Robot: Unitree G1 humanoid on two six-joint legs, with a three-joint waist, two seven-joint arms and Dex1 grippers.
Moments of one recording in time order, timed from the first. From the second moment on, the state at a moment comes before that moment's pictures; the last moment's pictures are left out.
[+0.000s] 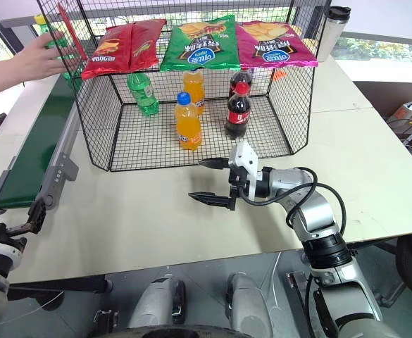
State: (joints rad) left arm 0.40 0.24 0.72 -0.83 -0.53 0.71 -0.04; right arm -0.45 -0.45 0.15 -0.08 0.41 0.36 1.09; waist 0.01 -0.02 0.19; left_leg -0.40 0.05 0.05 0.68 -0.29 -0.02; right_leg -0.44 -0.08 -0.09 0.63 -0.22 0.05
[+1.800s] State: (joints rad) left arm 0.25 0.37 0.68 -0.63 -0.42 0.66 -0.06; right arm -0.43 -0.46 0.15 -0.08 0.40 0.36 1.10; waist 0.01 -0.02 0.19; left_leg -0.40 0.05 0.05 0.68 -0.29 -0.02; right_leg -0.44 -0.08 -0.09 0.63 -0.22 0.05
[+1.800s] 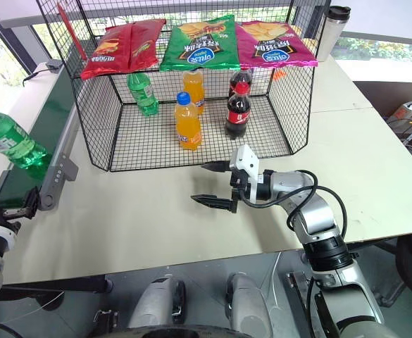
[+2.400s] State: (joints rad) left arm 0.14 0.40 0.67 -0.60 -0.42 0.66 -0.06; right arm -0.41 -0.48 0.15 -0.11 0.40 0.37 1.09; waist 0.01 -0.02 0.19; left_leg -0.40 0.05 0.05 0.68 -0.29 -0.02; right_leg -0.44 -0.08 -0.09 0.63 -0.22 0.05
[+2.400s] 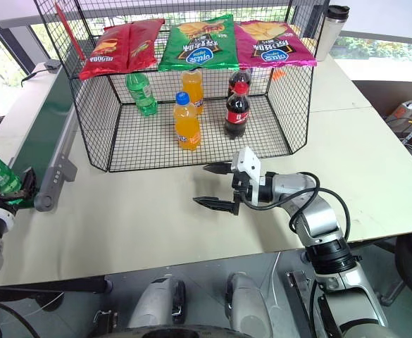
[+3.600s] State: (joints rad) left arm -0.17 0.51 0.40 -0.78 -0.60 0.97 0.00; right arm -0.44 -0.51 0.14 -0.19 0.45 0.40 1.09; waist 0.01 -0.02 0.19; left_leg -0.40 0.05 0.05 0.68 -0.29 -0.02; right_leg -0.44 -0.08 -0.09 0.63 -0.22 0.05
